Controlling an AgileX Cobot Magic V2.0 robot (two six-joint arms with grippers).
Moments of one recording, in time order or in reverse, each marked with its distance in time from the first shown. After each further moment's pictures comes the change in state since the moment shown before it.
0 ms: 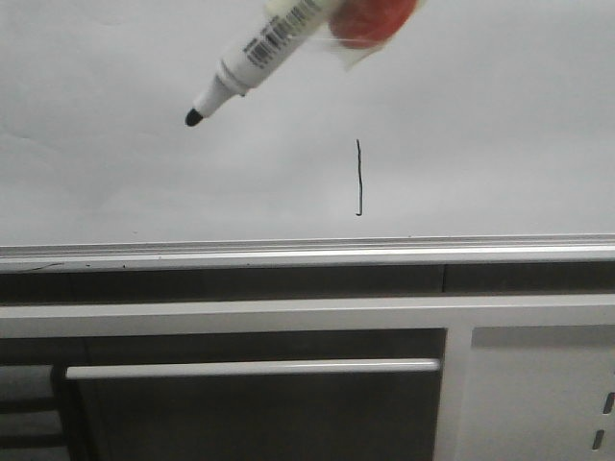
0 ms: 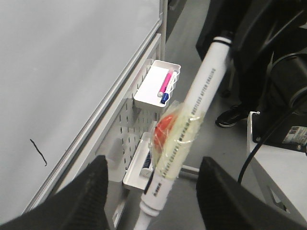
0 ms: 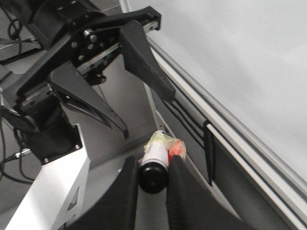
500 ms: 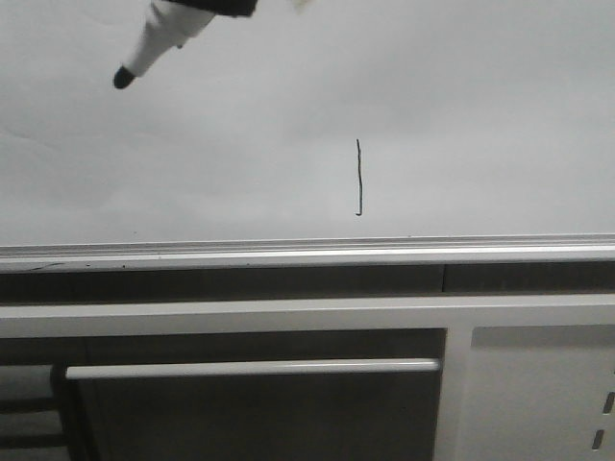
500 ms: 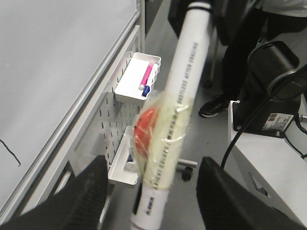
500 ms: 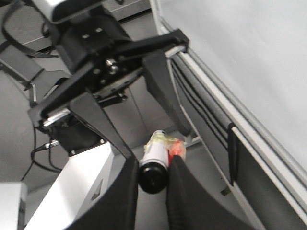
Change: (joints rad) left arm 0.000 0.028 0.000 -0.006 0.069 0.034; right arm 0.000 0.108 -0.131 -0.002 0.135 0.004
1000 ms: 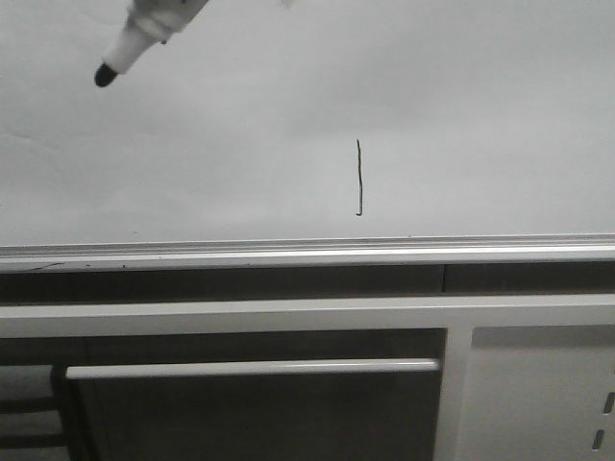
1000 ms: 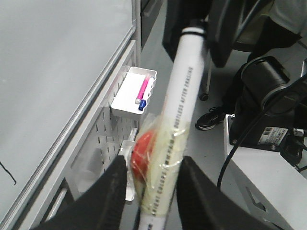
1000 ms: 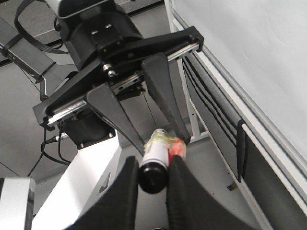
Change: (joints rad) left arm 0.000 0.006 0.000 -0.103 0.005 0.090; right arm 0.000 0.028 -0.030 -0.009 0.034 0.002
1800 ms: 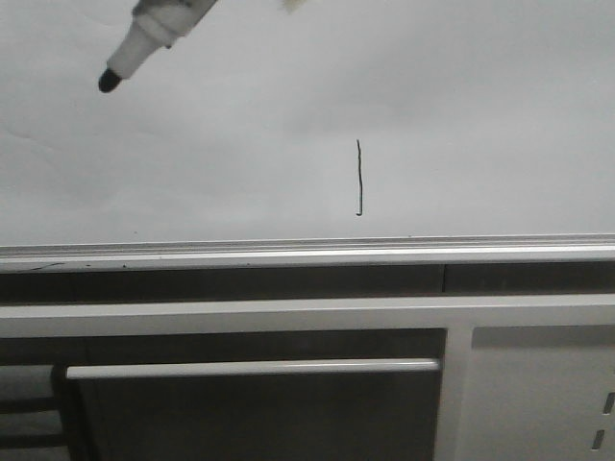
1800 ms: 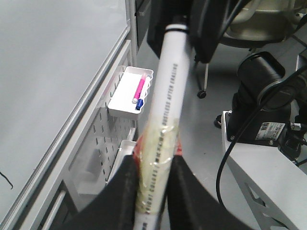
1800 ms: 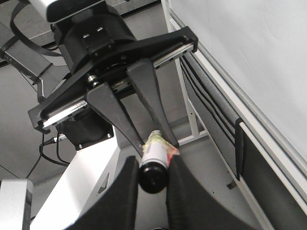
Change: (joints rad) left arm 0.000 0.004 0.000 -0.003 0.014 0.026; right arm 0.000 0.000 -0.002 -0.007 -0.002 0.014
